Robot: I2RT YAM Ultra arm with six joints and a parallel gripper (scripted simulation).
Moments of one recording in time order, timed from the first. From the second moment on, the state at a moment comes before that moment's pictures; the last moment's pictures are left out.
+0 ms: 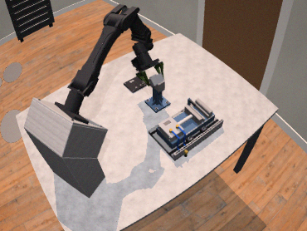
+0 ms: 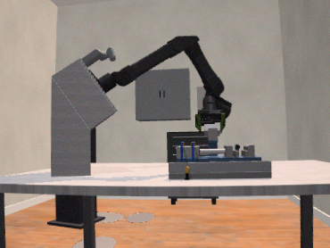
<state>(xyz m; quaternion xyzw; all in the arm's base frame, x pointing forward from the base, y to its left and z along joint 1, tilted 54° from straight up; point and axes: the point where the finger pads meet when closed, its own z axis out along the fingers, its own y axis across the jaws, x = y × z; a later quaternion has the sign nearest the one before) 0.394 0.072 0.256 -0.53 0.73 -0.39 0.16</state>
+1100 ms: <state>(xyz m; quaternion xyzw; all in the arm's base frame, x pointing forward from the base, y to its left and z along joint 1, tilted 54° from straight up) 0.393 0.069 0.255 -0.56 0.72 -0.36 0.20</state>
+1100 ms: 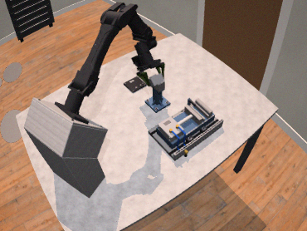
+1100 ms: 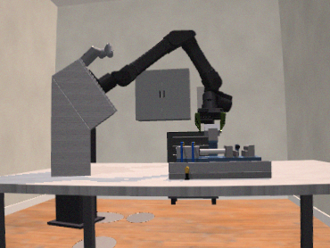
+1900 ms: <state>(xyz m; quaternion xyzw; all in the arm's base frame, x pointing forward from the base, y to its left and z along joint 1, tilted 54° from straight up) 0.394 0.068 0.255 -0.58 0.70 -0.31 0.26</state>
